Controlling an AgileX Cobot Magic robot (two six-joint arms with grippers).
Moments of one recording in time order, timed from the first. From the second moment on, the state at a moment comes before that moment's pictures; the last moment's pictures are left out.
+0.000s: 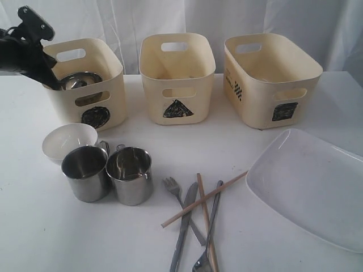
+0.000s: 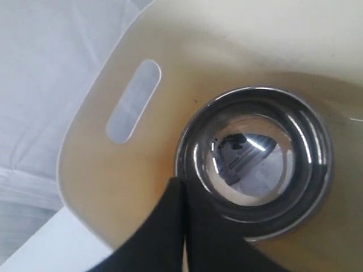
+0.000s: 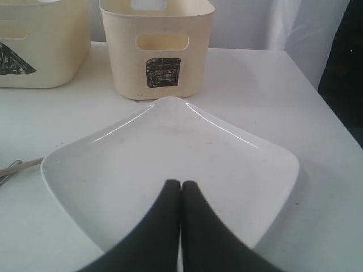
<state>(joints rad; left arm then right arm) -0.02 1.99 -1.48 -1.14 0.20 1.84 -0.06 0.01 0.00 -0.13 0.35 0.12</state>
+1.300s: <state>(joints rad) 0.00 1.34 -0.62 -1.79 0.09 1.26 -0.06 0.01 0.00 -0.13 0.35 0.12</state>
